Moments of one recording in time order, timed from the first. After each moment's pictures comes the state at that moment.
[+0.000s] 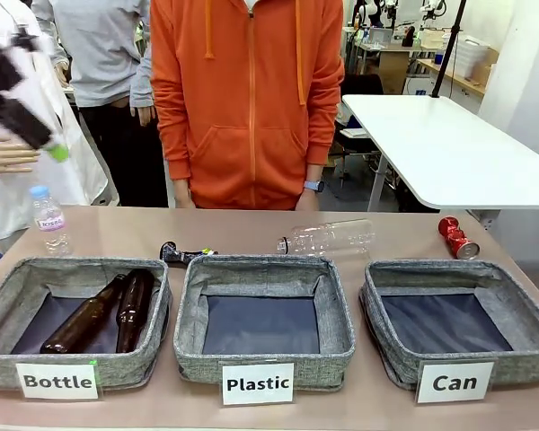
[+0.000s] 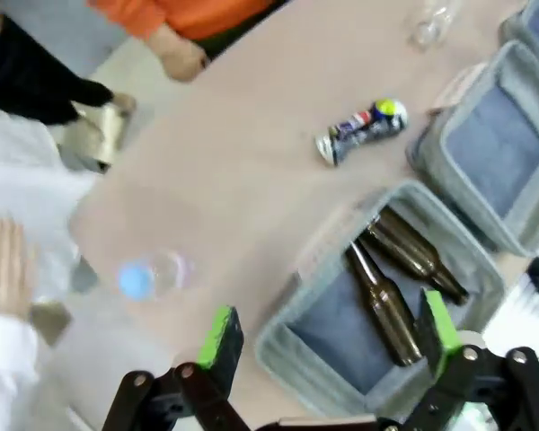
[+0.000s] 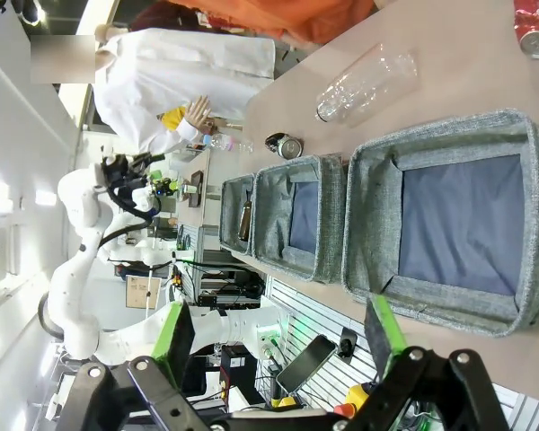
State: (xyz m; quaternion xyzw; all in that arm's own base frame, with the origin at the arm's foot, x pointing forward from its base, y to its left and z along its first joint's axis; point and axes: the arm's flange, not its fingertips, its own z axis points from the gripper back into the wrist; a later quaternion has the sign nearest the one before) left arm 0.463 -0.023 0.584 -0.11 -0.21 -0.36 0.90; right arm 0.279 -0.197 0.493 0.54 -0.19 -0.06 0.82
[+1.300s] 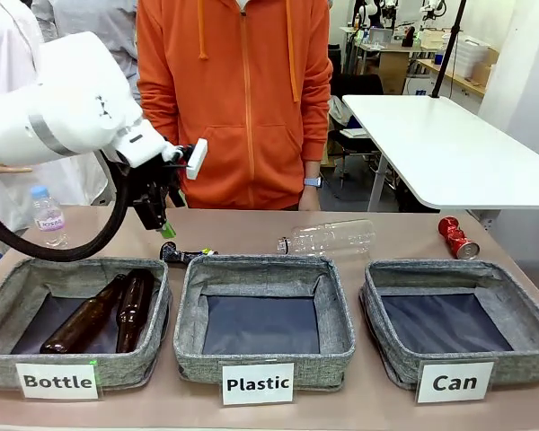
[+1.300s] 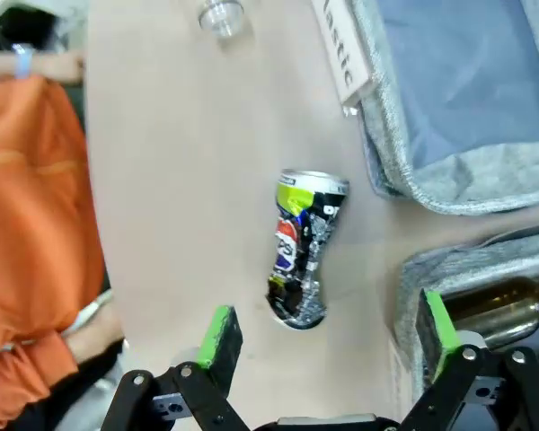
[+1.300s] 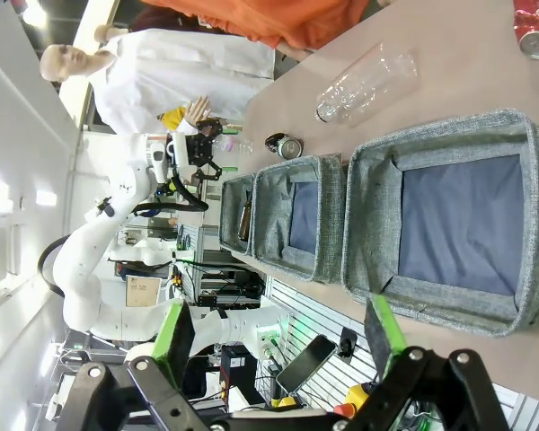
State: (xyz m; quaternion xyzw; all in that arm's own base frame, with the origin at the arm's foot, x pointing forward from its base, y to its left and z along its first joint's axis) left arm 0.530 -0.203 0.429 -0.05 -0.14 -0.74 0.66; right arm 0.279 -0.197 0.493 0.54 -0.19 -0.06 0.82
